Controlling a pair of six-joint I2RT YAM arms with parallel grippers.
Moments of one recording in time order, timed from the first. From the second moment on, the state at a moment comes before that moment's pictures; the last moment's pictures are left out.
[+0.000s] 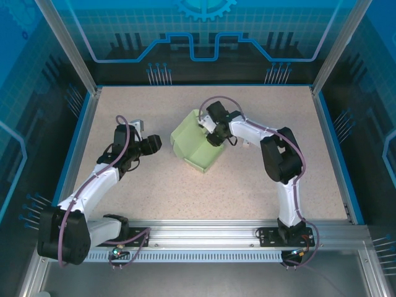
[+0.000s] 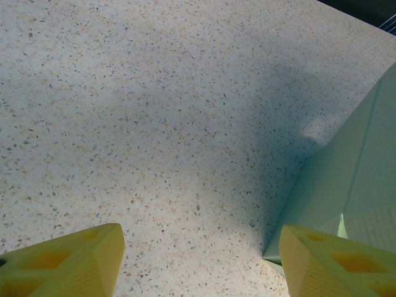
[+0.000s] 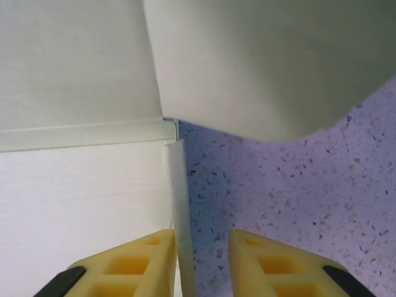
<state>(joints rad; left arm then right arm) -0.14 1.15 0.69 -0.21 0.14 -0.43 0.53 2.10 1.58 -0.65 0.02 -0.32</state>
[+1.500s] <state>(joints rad) -0.14 1.15 0.69 -0.21 0.18 -0.43 0.57 2.02 1.48 -0.65 0.19 -0.14</state>
